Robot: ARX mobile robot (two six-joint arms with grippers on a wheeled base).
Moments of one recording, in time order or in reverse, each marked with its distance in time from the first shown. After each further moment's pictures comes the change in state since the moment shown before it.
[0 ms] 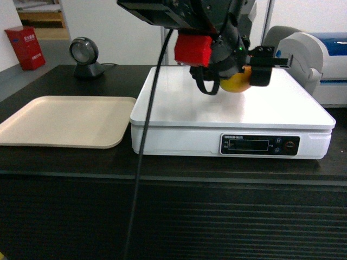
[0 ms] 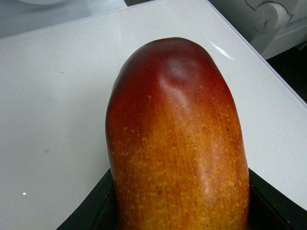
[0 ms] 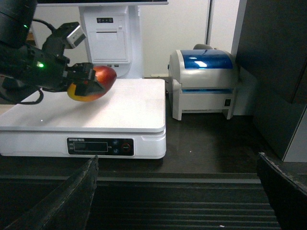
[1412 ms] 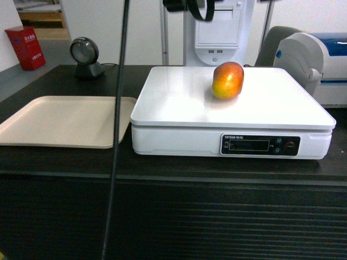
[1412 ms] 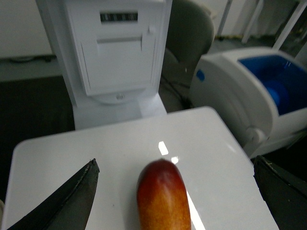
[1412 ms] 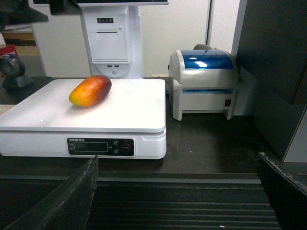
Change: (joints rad) left arm 0.016 -0.189 -0.025 0.088 -0.130 -0.073; right arm 0.000 0.000 0.000 0.000 0.000 0.000
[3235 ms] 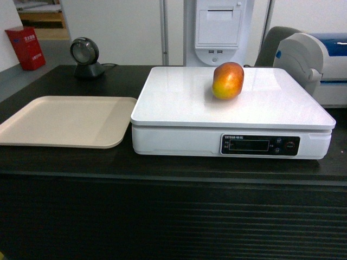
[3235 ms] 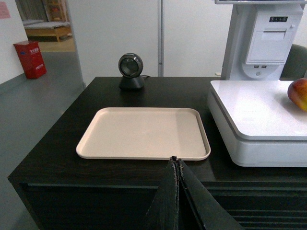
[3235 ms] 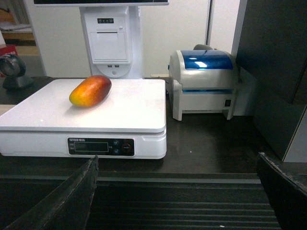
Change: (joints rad) left arm 0.549 -1.702 -1.785 0.361 0.161 0.158; right arm 0.000 0.000 0.000 0.000 0.000 0.000
